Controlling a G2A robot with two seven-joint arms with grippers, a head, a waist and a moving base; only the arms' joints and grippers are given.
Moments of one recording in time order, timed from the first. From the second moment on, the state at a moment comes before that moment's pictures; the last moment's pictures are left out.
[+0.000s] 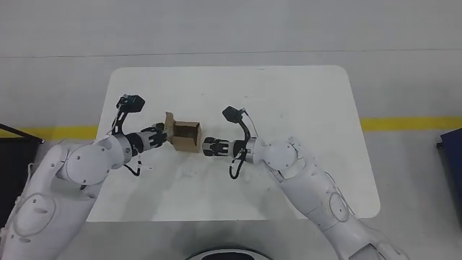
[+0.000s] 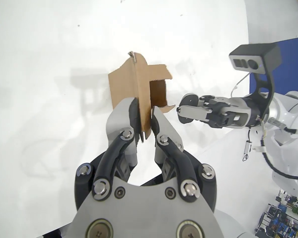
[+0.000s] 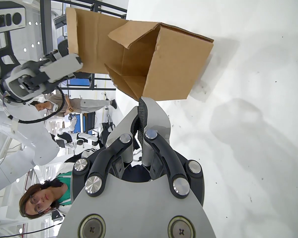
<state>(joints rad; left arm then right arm) 1.31 -0.97 -1.33 -1.95 0.41 0.21 -0.94 -1.15 -1.27 1.00 -1.50 -0.20 -0.01 0.80</state>
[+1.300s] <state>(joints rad) 1.28 -0.97 -1.30 -1.83 0.39 0.15 -0.91 -1.13 -1.27 0.97 -1.51 -0.21 0.01 0.79</state>
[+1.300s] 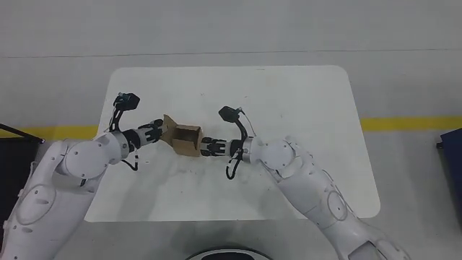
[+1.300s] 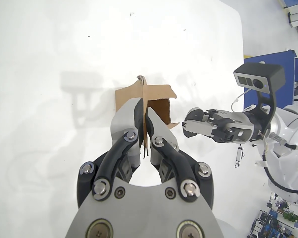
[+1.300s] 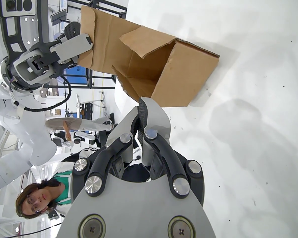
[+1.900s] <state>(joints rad) 1.24 -0.98 -1.21 -1.87 0.52 0.19 -0.94 -1.15 -1.26 0.99 -1.51 -0.15 -0.10 0.79</state>
